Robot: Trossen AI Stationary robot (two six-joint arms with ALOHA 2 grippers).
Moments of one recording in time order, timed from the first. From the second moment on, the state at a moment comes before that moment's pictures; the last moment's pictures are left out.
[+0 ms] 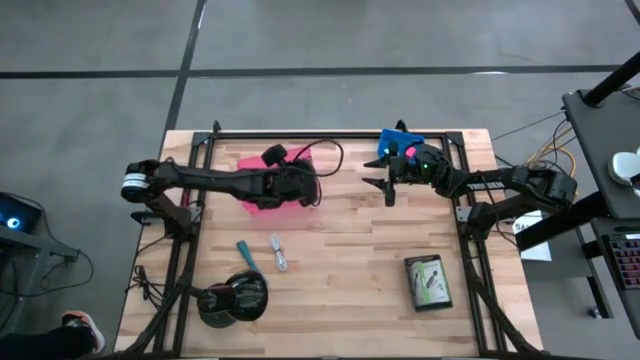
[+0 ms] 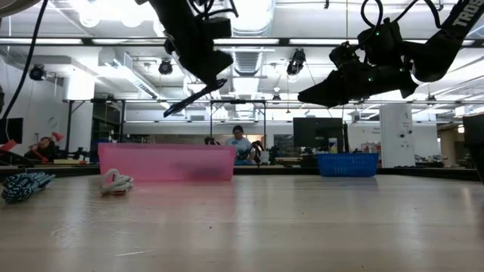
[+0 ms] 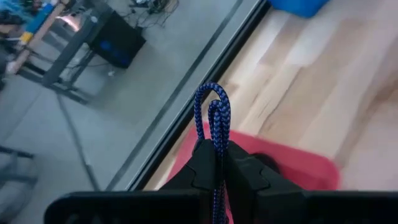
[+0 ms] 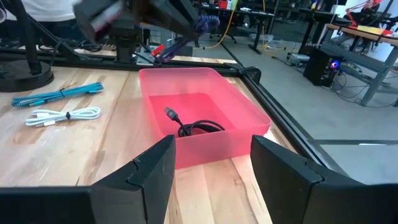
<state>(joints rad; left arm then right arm) 0.05 1.58 1.26 -0.58 -0.86 -0.17 -0.54 1.31 0.38 0.75 -0.39 -0.17</state>
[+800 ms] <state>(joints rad) 0.11 1.59 1.14 -0.56 -1.03 -0.18 -0.54 1.31 0.38 0.76 -0.39 -0.17</state>
